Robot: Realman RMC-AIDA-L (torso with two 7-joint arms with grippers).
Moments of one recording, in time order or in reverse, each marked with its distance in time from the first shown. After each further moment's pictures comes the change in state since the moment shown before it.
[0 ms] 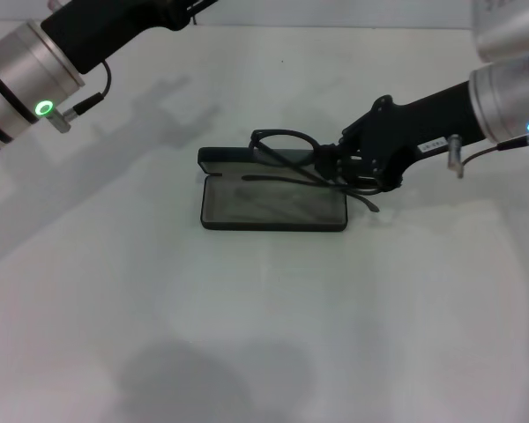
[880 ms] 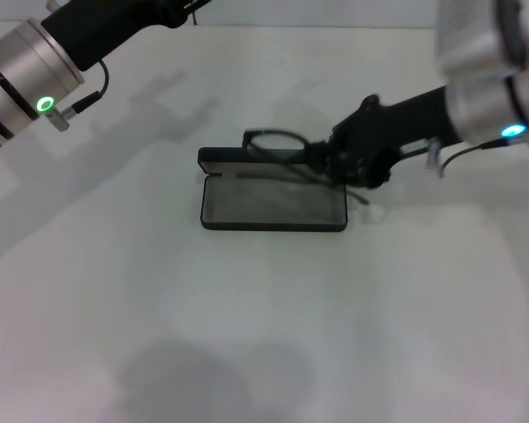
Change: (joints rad) left arm -0.007 0.003 0.000 -0.006 -0.001 -0.052 -0.007; right arm -0.015 -0.003 -0.105 -0.006 0.037 0.134 -0.002
